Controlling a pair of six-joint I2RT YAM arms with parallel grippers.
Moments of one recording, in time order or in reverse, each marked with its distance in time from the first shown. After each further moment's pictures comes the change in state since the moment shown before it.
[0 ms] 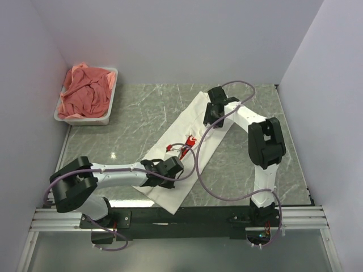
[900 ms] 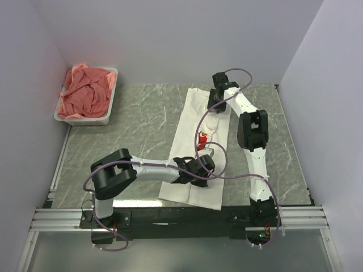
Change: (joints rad) left arm -0.133 0.390 0.372 0.156 0.099 -0.085; right arm -0.115 0.475 0.660 -0.193 -0.010 -0.146
